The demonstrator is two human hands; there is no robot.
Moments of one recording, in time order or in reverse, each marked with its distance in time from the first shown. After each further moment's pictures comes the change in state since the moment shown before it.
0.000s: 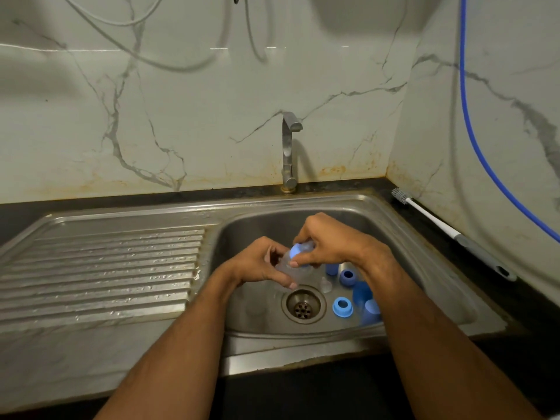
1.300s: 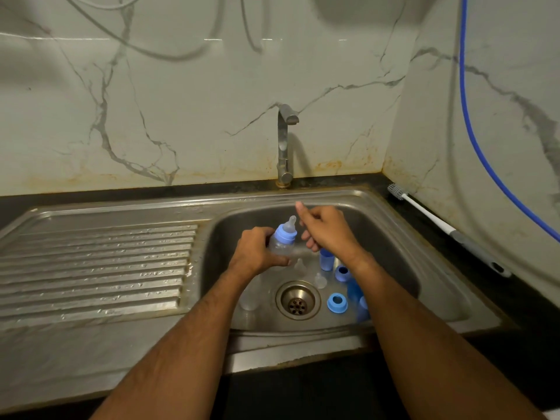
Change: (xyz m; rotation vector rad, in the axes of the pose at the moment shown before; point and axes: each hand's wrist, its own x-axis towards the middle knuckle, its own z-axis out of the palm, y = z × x) left_hand 0.023 -0.015 0.016 0.239 0.503 -0.267; right_hand 0.022 0.017 0.028 0.564 0.486 0.269
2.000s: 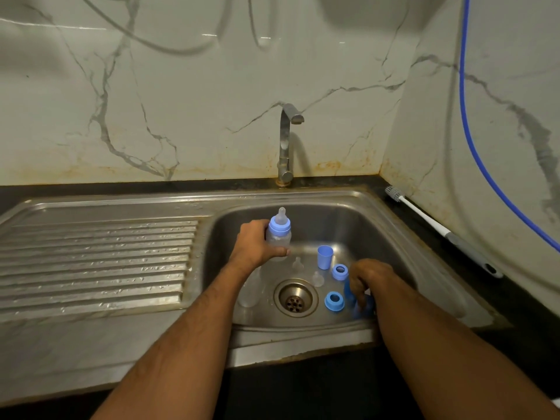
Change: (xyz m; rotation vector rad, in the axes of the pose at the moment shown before) left_hand 0.006 0.001 0.000 -0.096 0.049 -0.006; right_hand -0.037 0.030 -0.043 -1.191 -0.729 0.566
